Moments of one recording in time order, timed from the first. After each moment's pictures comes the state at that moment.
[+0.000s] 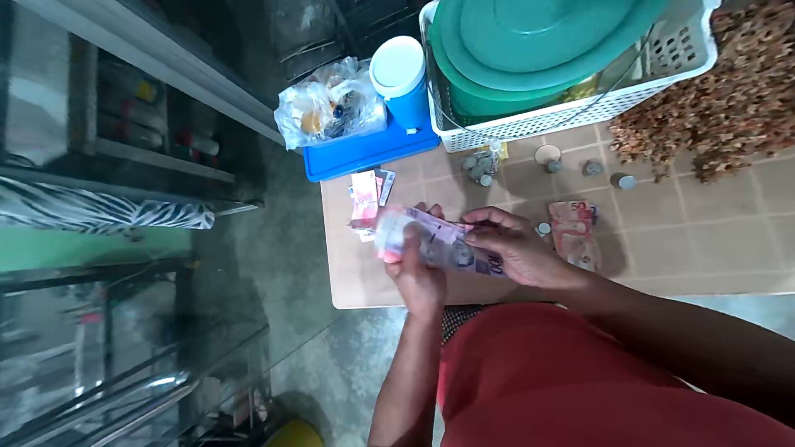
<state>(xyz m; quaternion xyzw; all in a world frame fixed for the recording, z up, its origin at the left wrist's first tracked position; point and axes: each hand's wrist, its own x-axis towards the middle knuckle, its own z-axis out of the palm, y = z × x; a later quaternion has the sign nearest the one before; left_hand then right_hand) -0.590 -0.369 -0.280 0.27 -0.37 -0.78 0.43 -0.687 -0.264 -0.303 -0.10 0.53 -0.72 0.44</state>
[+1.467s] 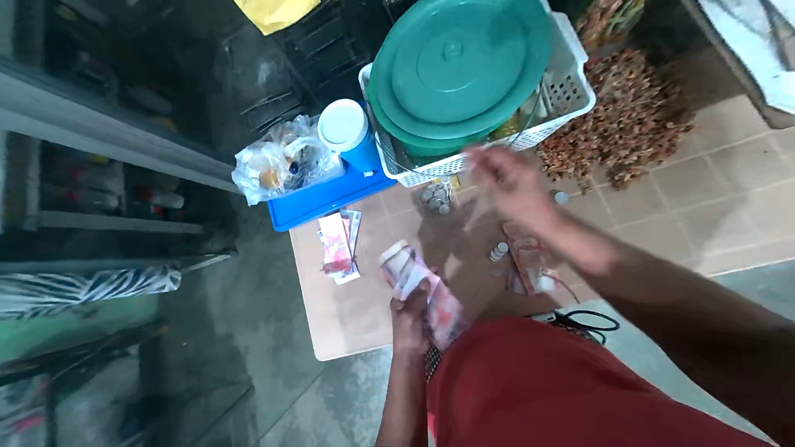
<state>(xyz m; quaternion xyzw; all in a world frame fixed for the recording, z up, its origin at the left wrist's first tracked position) -0.570 -0.358 -0.328 0.35 -0.35 -0.86 0.15 -0.805 -0.256 -0.274 -0.30 0.81 -0.50 0.10</state>
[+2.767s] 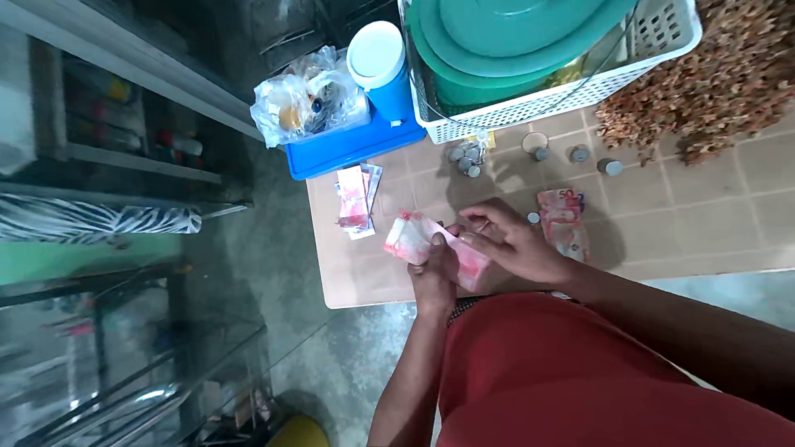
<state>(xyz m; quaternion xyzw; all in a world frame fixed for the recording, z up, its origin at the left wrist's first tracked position) -0.580 -0.339 -0.317 0.37 -0.37 -0.81 0.26 -0.696 -0.241 -0.321 -0.36 0.70 -0.56 0.26</state>
